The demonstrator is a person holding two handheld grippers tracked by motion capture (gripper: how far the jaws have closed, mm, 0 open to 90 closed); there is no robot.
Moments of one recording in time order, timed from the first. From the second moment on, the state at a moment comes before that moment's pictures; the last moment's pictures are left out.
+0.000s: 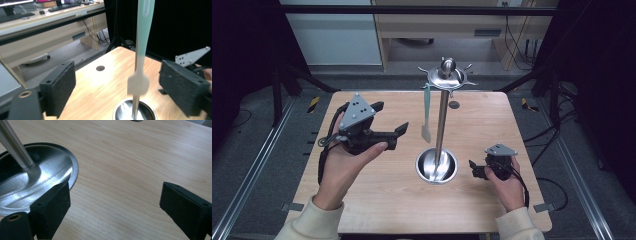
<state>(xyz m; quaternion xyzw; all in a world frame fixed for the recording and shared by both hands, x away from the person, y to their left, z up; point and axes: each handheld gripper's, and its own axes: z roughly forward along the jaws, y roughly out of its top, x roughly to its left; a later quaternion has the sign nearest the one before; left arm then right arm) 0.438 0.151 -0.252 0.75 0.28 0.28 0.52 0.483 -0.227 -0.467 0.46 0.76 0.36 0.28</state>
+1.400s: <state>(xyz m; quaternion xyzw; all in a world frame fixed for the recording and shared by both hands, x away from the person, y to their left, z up) 0.448 0.241 -0.411 0.78 0.37 0.26 0.44 0.484 -0.232 -0.468 0.47 0.76 0.37 0.27</state>
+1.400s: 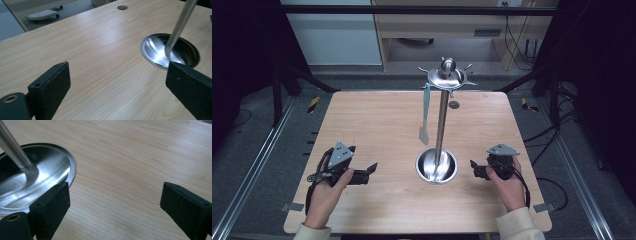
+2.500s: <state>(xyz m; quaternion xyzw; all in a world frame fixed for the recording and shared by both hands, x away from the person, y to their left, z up) 0.479 0.306 -0.470 0.77 0.44 0.28 0.38 0.483 -0.228 -0.469 0.46 0.76 0.36 0.27</state>
